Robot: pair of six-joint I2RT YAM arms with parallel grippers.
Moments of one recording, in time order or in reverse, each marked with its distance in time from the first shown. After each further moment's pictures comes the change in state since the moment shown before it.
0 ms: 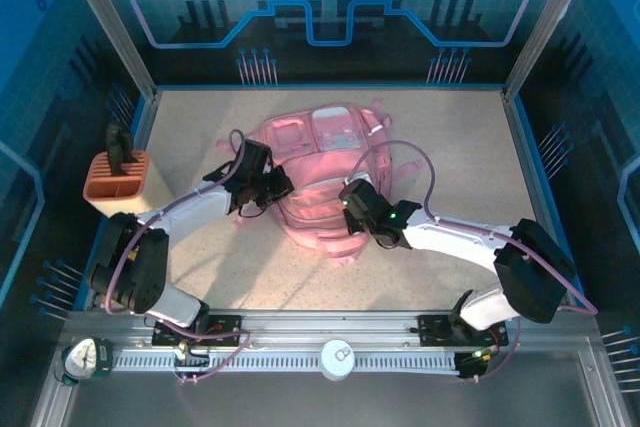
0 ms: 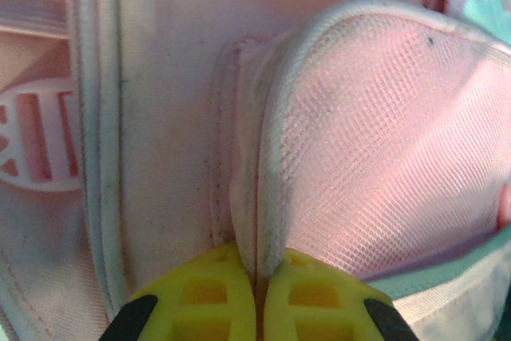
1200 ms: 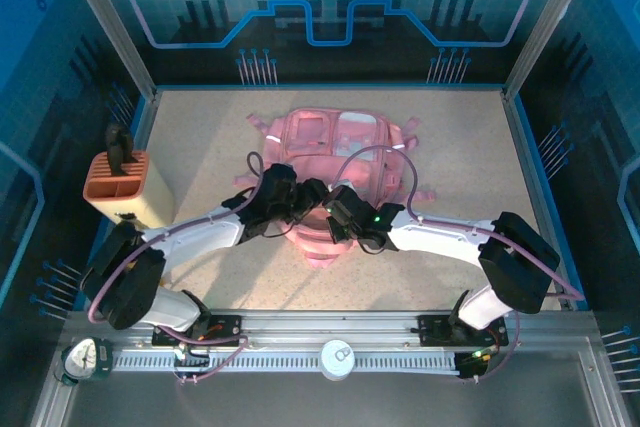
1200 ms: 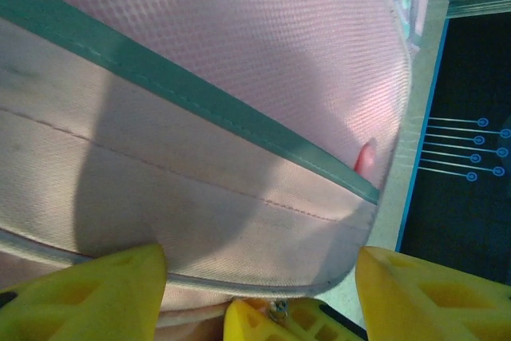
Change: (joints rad) left arm -0.294 -0.076 -0.164 0.319 -0.129 -0.383; right arm 0.066 0.084 0.062 -0.009 -0.086 0.088
